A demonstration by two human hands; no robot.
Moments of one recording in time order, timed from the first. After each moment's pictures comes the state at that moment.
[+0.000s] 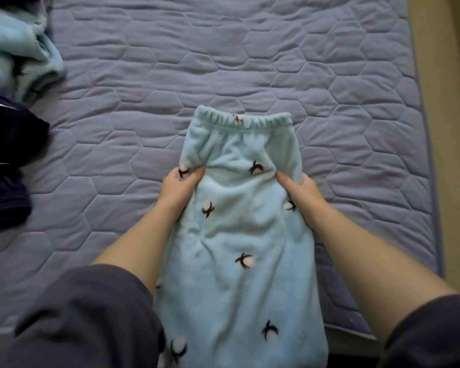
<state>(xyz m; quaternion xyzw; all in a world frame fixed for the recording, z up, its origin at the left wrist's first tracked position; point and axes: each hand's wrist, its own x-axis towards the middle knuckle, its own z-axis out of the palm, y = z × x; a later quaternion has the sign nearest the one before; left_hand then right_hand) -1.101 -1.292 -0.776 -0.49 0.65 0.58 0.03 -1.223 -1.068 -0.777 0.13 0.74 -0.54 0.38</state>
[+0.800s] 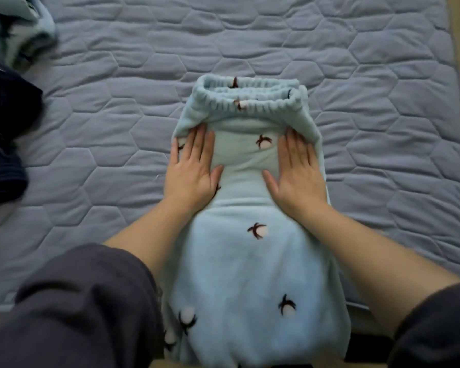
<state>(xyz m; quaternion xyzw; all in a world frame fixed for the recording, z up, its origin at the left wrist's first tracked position) -1.071 -1.277 -0.808 -0.16 0.98 0.06 0.09 -1.172 -1.075 -0.808 -0.34 0.93 -0.06 0.12</state>
